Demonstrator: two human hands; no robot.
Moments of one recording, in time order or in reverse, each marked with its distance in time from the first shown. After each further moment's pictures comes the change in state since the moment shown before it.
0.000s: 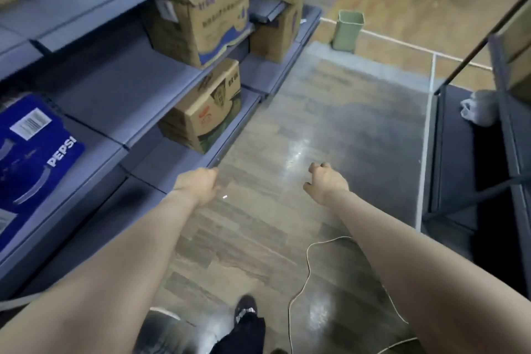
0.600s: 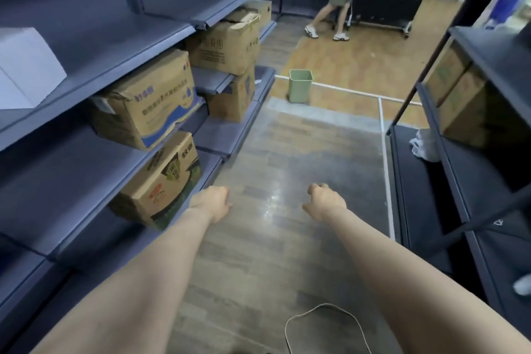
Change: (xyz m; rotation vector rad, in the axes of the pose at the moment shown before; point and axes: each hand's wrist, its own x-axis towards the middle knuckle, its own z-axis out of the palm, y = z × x) left_hand 0.141 0.149 -0.145 -0.065 0.069 0.095; right_hand 0.099 0.126 -0.143 0.084 0.075 0.141
